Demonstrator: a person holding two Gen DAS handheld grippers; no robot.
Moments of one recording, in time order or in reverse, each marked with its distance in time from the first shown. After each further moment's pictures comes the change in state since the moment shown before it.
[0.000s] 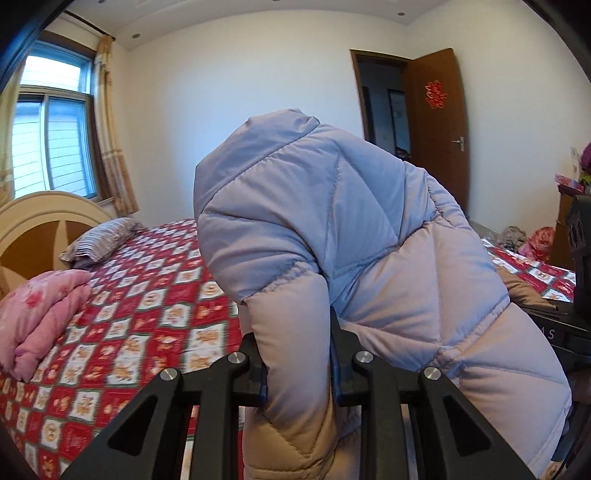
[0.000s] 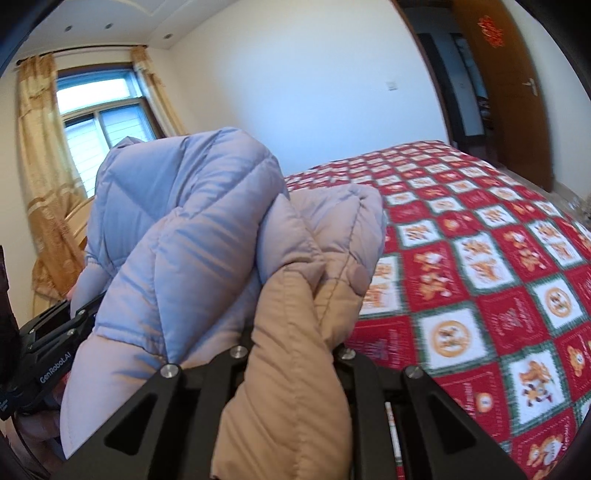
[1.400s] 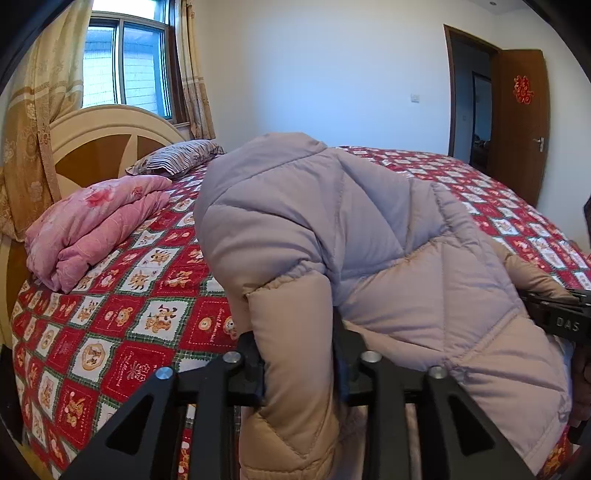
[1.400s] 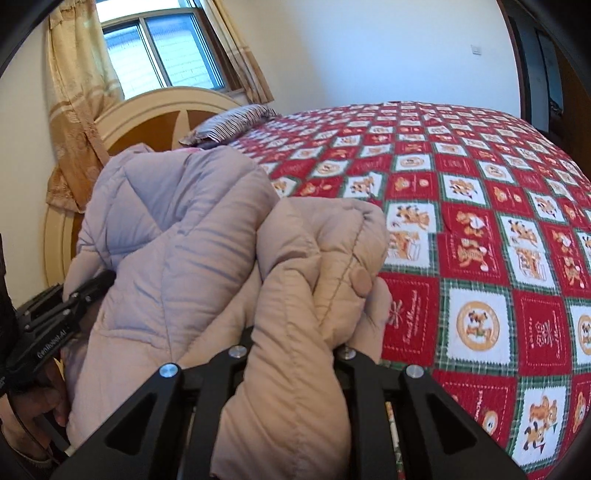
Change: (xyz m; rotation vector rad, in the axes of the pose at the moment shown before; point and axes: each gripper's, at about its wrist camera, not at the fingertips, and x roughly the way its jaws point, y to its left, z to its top) left arm 0.014 0.175 -0.109 -0.190 0.195 0.216; right arm 0.130 0.128 -0.058 -0.175 0.290 0.098
